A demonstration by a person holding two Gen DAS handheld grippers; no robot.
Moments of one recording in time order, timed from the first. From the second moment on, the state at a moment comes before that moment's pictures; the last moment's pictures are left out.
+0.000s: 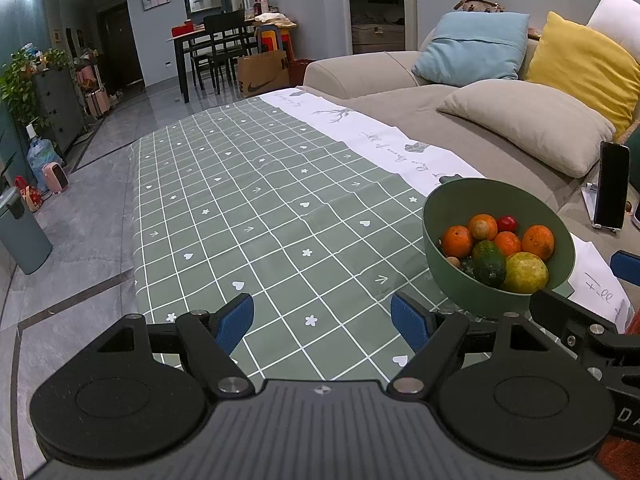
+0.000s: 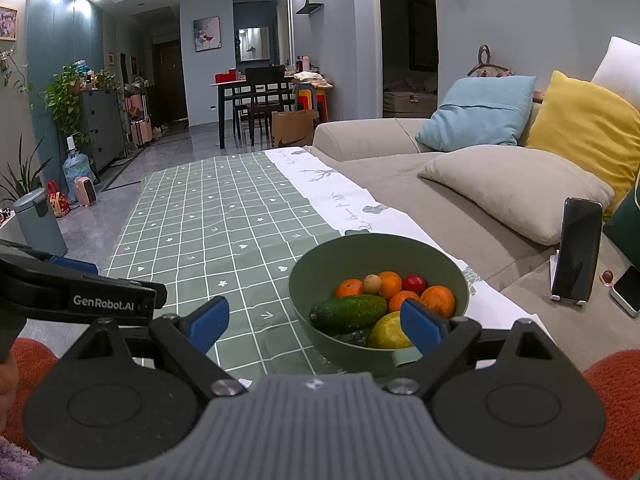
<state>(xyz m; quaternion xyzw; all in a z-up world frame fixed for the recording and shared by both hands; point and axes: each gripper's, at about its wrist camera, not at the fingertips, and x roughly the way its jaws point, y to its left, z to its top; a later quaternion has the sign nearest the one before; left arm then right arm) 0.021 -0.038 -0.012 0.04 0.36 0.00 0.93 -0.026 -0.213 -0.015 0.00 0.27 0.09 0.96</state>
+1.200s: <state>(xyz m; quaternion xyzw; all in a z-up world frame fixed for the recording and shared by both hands) 0.021 -0.036 -0.013 0.04 0.37 0.00 0.93 -0.025 -0.213 -0.017 0.00 0.27 0.10 0.96</state>
